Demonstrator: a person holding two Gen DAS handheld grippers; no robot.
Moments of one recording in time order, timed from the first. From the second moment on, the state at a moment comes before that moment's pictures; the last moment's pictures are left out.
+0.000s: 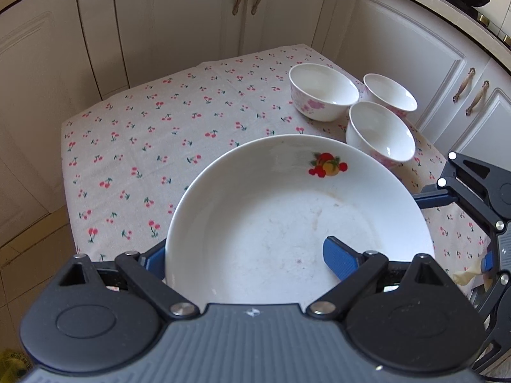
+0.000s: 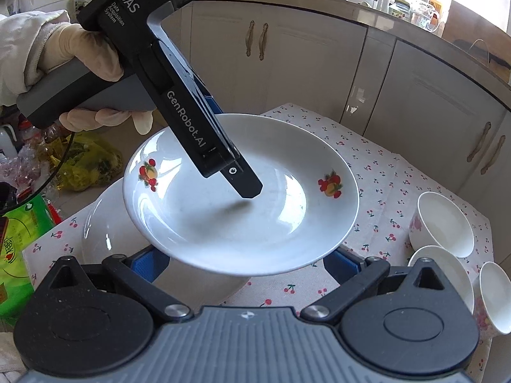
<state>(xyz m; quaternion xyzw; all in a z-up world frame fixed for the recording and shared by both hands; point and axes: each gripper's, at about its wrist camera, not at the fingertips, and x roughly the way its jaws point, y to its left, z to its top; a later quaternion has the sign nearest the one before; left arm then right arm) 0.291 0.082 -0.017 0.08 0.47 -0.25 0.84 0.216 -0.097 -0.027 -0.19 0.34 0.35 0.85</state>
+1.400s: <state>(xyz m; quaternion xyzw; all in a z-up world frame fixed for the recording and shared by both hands) 0.248 0.102 -0.058 0.04 0.51 -0.24 0.83 0.173 -0.078 -0.045 -0.23 0.36 0.37 0.83</state>
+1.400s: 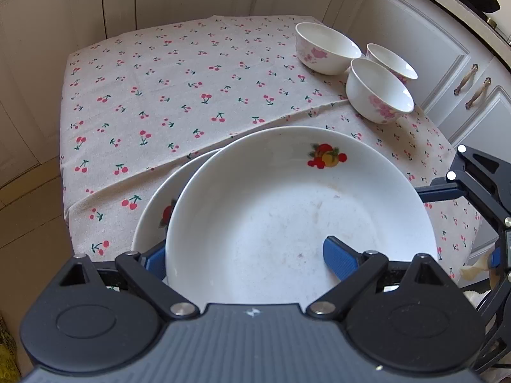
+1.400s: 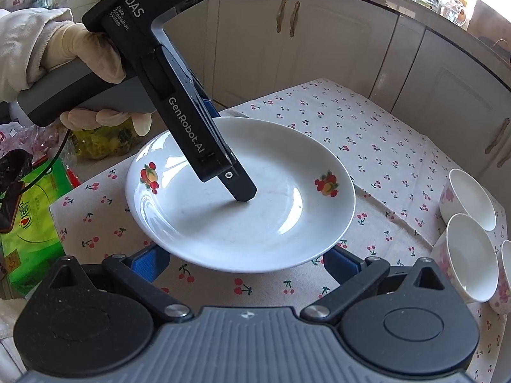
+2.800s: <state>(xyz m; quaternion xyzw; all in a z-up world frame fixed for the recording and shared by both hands) 0.244 0.104 -0.044 0.11 0.51 -0.22 0.83 0.167 -0.085 -0.034 -0.22 0.34 0.38 0.84</state>
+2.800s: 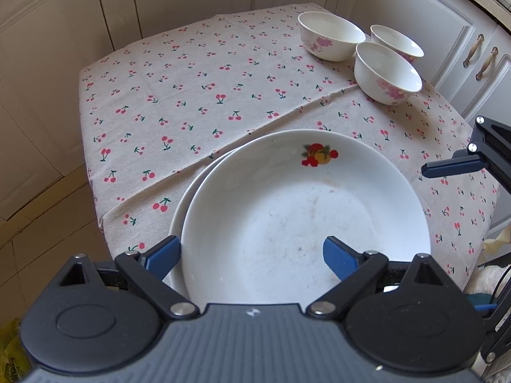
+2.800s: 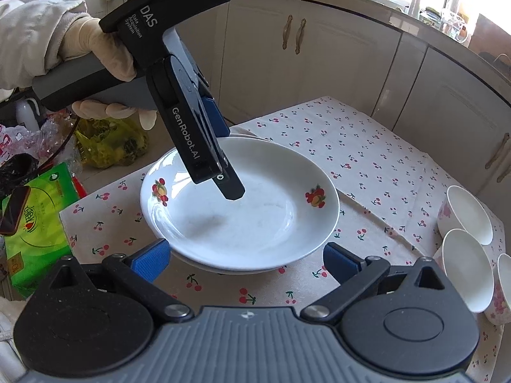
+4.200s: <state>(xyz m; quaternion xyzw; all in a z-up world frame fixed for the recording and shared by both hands) 0.157 -0.036 -0.017 0.07 0.27 -0.24 0.93 0.190 -0.261 -0.033 -0.06 0.33 0.13 0.93</state>
